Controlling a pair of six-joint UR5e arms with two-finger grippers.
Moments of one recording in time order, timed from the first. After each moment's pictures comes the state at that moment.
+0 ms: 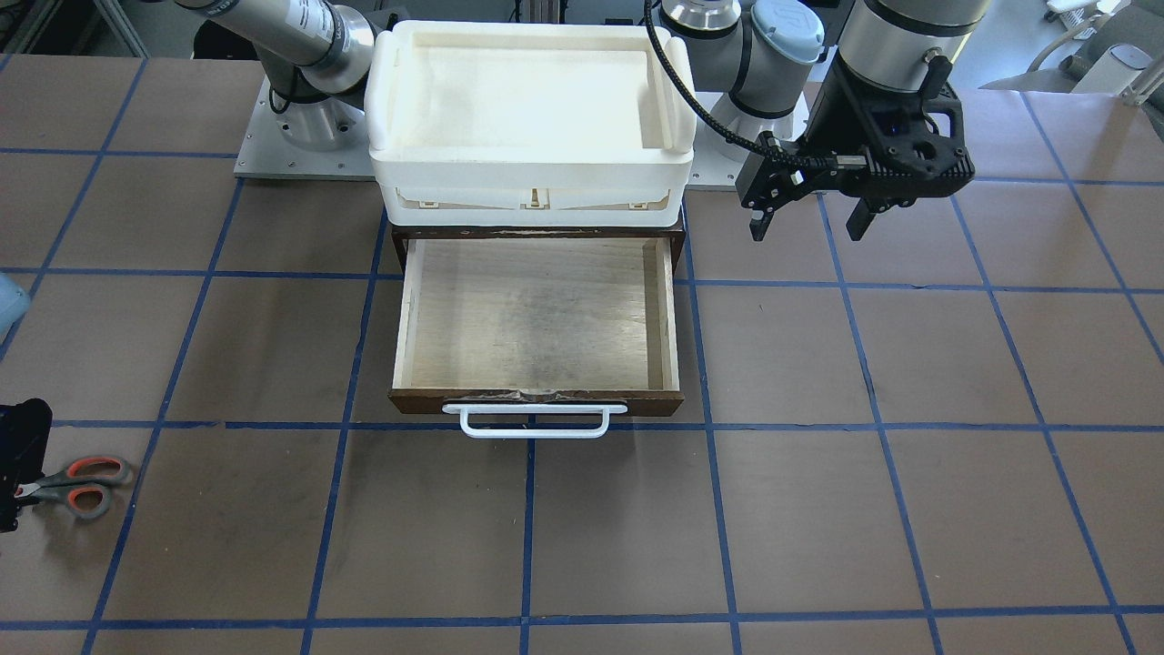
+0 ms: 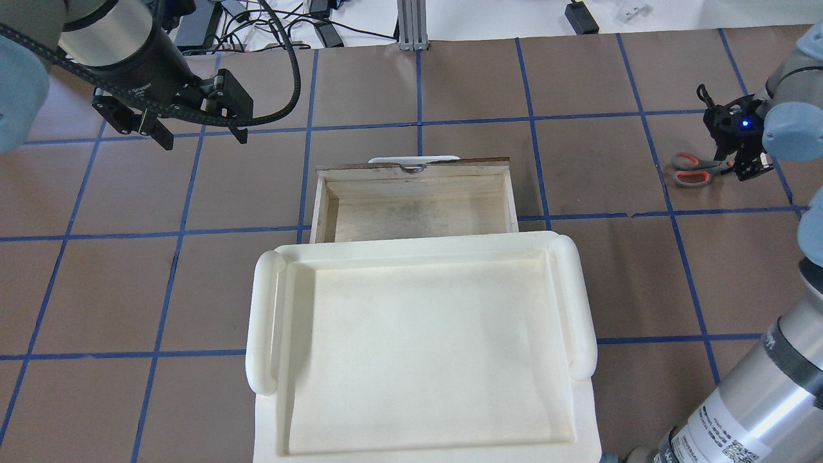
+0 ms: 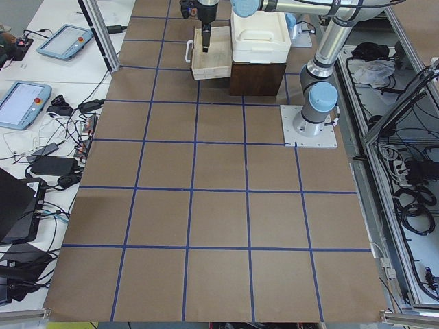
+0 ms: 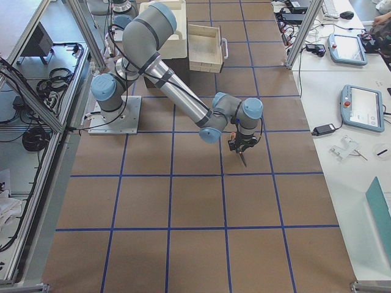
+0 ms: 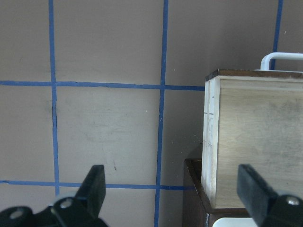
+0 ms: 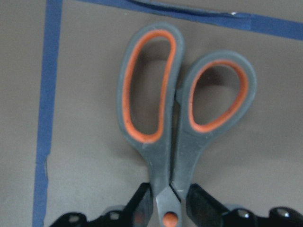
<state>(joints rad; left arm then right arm) -1.56 -1.54 -1.55 -1.53 1.57 -0.03 1.06 -0.96 1.57 -2.24 -1.62 -2.27</state>
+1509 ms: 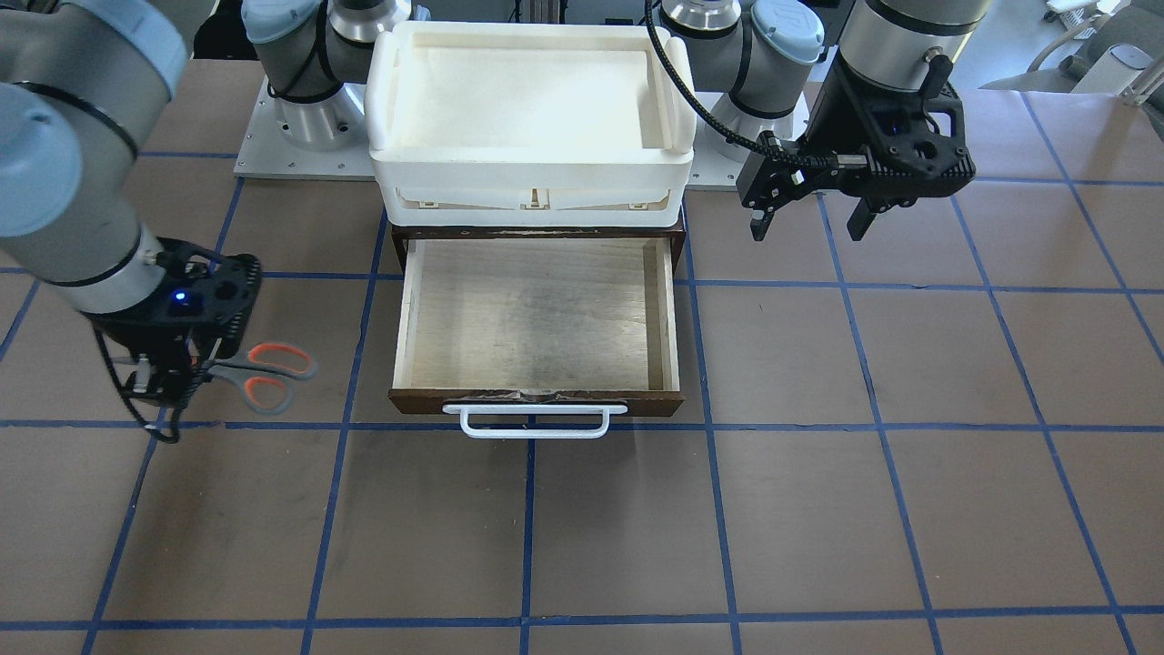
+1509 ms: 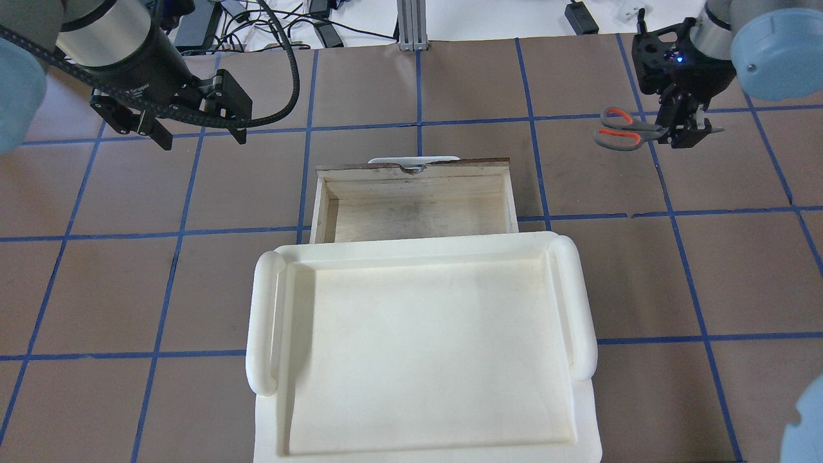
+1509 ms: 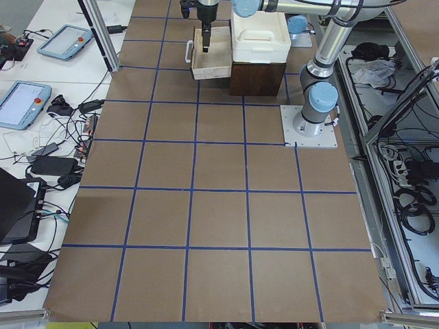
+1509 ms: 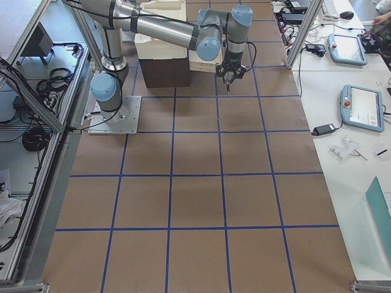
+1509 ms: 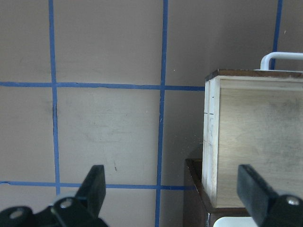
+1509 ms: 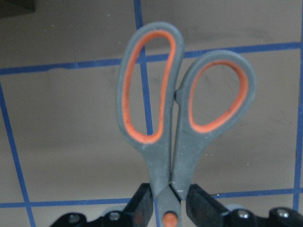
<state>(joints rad) -1.56 -1.54 -1.55 -1.53 1.57 -0.03 1.50 -1.36 1.57 -1.75 -1.66 -1.53</state>
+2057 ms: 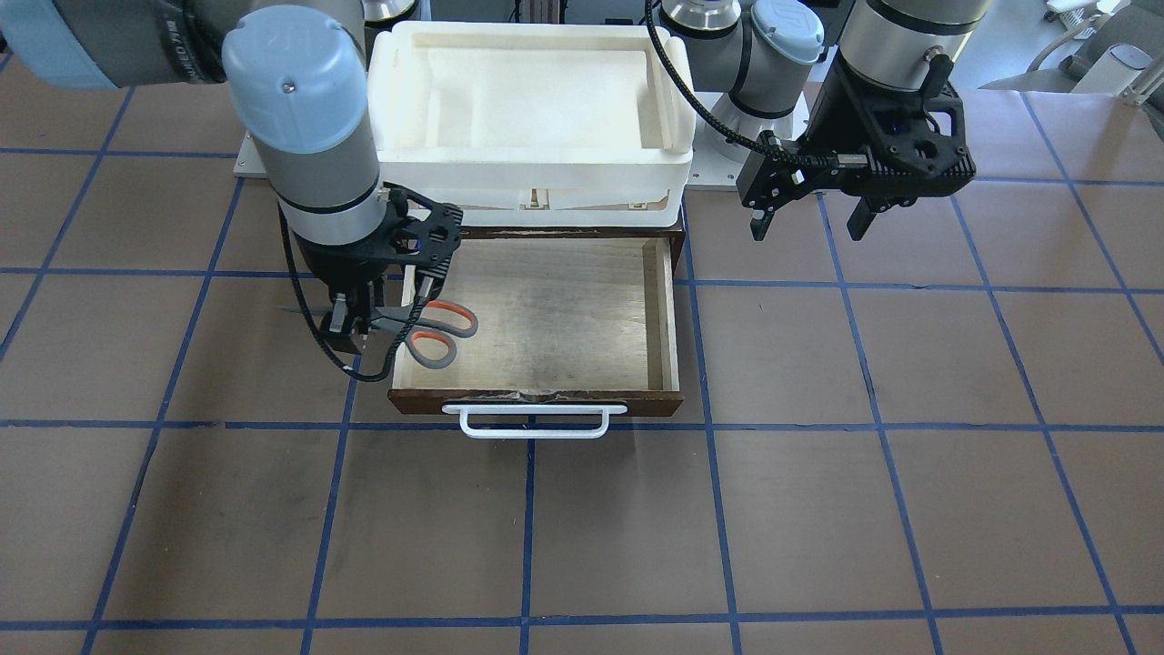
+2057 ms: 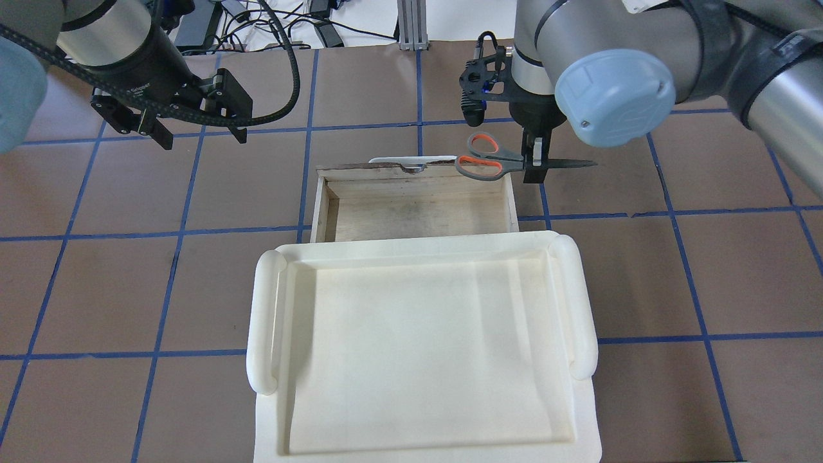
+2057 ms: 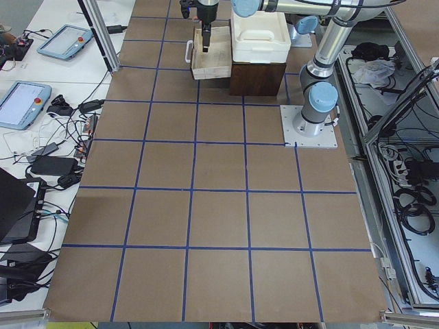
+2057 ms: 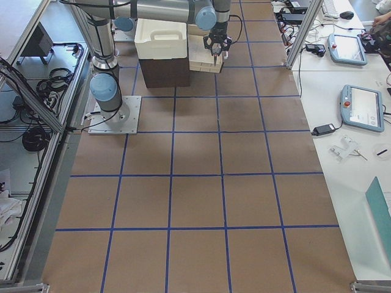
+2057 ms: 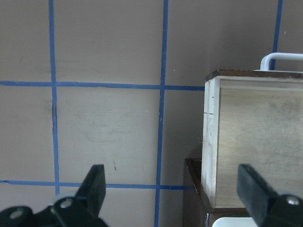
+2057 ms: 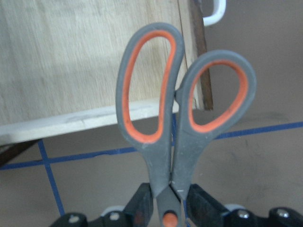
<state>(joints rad) -1.56 -1.54 -1.55 -1.53 1.57 -0.03 1.77 -1.38 1.57 -1.72 -1.64 -1.23</state>
